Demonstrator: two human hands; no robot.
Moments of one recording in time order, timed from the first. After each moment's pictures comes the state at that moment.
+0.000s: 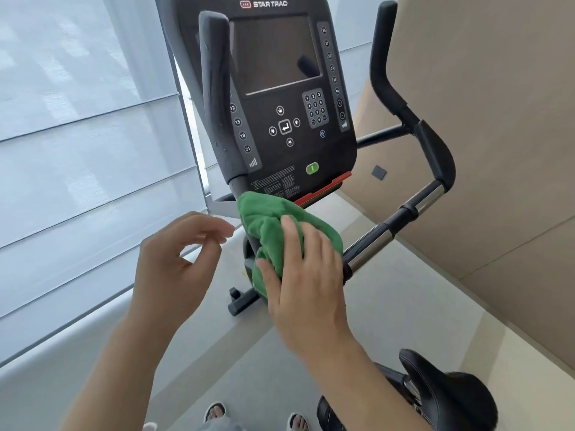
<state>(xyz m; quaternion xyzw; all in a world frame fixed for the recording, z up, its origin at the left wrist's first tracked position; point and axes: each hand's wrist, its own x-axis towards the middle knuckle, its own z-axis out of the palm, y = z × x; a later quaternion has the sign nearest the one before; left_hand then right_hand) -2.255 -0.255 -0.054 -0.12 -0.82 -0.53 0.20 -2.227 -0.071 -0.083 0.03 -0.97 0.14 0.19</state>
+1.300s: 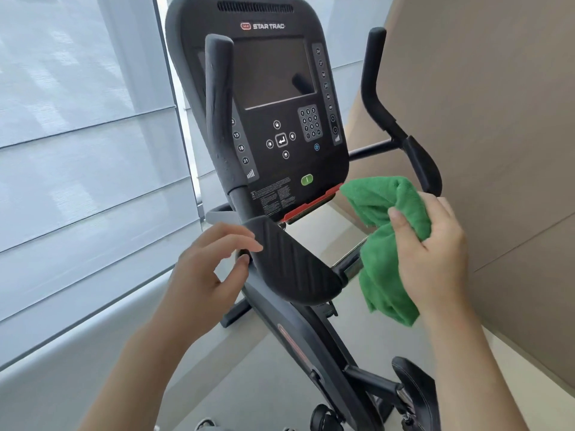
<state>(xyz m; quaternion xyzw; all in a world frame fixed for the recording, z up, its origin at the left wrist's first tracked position) -2.257 -0.244 -0.065 -0.20 -0.83 -0.50 0.12 -2.241 0.056 -0.007 -0.06 -0.88 0.35 0.30</state>
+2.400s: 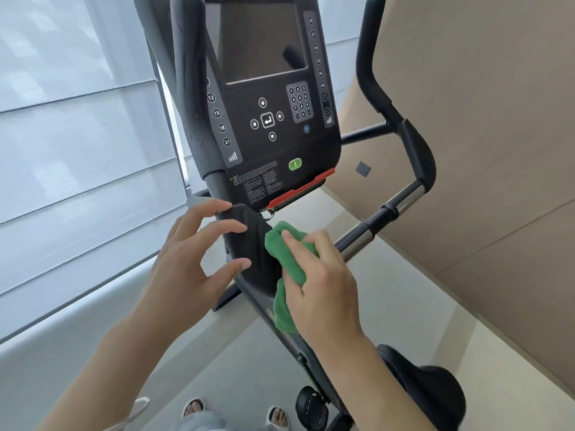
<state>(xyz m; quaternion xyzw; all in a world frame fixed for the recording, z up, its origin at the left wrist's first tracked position) -2.272 -0.231 -0.089 -0.19 -0.87 -0.45 0.11 -2.227 -0.017 -0.083 0.05 -0.95 0.23 0.20</state>
